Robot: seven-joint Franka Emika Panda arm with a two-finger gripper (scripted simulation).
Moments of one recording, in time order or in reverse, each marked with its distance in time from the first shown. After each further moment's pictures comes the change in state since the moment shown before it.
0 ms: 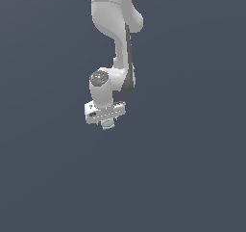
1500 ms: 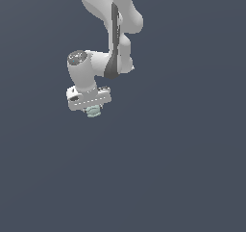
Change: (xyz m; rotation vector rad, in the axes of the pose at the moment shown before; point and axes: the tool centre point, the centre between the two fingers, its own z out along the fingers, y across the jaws) arm -0.056 0.056 -0.060 -0.001 0.002 -0.001
